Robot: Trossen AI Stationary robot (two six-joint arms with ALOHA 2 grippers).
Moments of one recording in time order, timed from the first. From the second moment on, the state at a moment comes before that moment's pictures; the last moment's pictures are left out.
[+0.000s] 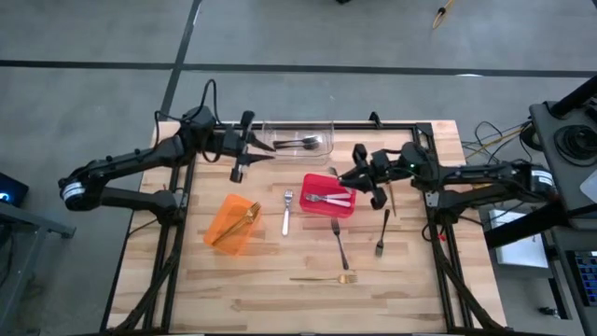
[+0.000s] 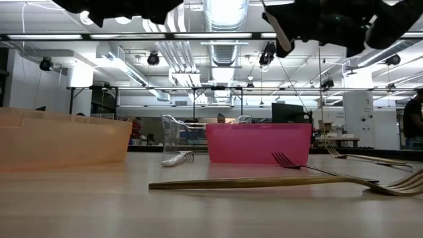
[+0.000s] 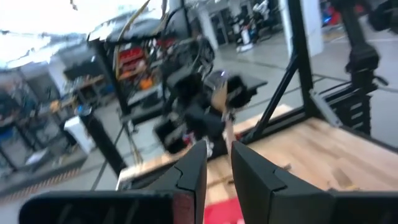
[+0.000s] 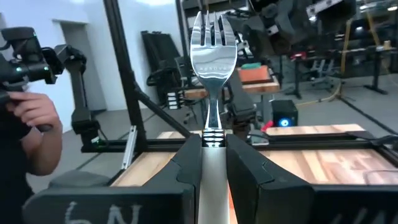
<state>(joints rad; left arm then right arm) 0.47 1.10 0.85 0.24 0.68 0.36 -0.30 1.15 0.49 0.81 -0.57 0.18</state>
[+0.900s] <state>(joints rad) 0.38 1.41 0.85 0.81 0.81 0.26 -0.31 1.49 0.80 0.81 -0.76 0.28</state>
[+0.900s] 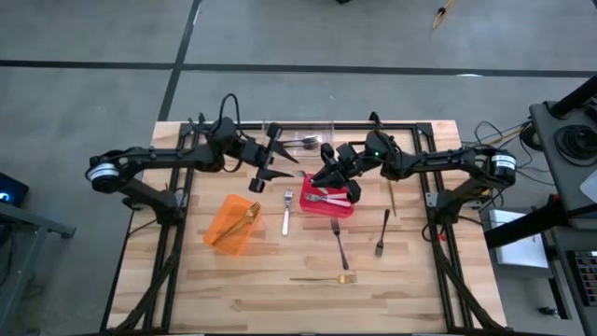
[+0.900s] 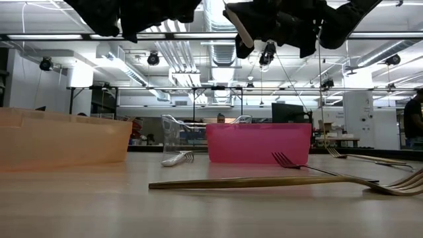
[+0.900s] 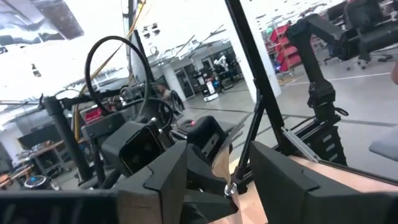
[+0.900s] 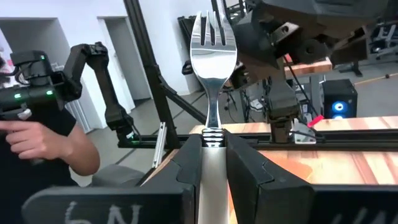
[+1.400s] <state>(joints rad) 0.36 1.53 0.93 0.94 0.88 0.20 -0.31 1.50 0.83 0.81 -0.76 0.28</state>
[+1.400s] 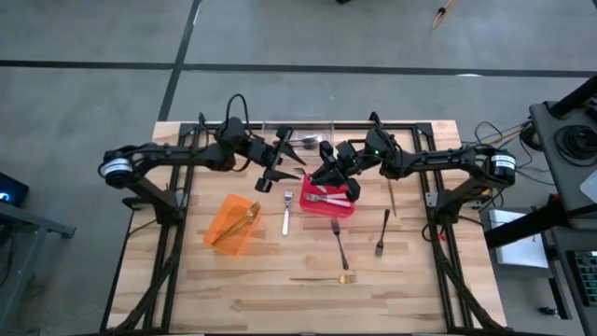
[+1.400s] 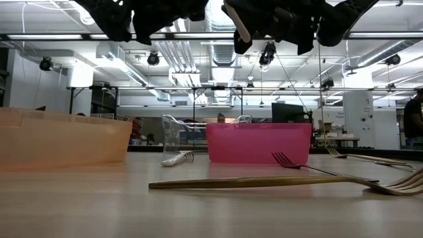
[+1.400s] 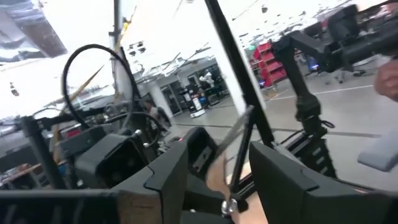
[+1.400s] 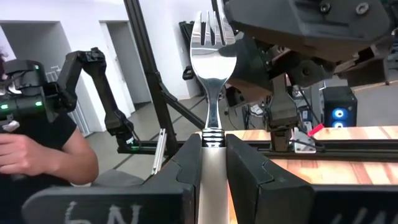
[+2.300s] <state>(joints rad) 0.40 1.51 0.91 0.88 0.76 0.09 -0.36 1.47 0.83 0.69 -0.69 0.34</state>
